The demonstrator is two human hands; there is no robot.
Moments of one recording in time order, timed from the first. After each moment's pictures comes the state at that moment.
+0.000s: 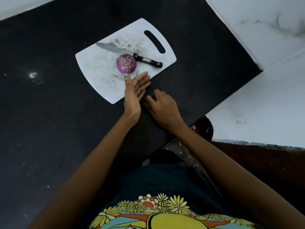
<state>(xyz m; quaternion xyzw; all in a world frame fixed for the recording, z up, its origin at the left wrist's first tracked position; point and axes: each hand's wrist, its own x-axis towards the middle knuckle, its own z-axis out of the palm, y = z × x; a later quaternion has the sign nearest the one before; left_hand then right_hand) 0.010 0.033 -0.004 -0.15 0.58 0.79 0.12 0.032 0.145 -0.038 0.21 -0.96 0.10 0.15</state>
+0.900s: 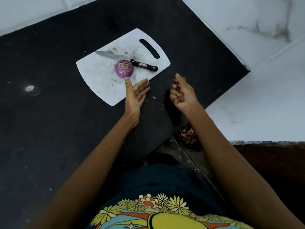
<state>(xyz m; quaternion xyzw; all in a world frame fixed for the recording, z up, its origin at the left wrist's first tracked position) 0.018 0.034 0.007 -0.17 0.55 0.80 0.18 0.005 0.189 0.014 -0.33 -0.42 0.84 -0.05</state>
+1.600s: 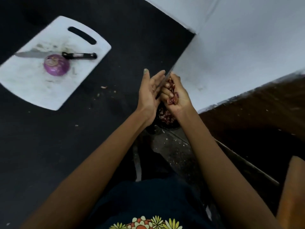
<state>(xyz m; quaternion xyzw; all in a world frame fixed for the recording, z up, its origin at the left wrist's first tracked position) 0.094 0.172 0.033 -0.05 0.47 0.79 0.38 0.116 0.268 0.012 -0.31 -0.27 0.91 0.06</state>
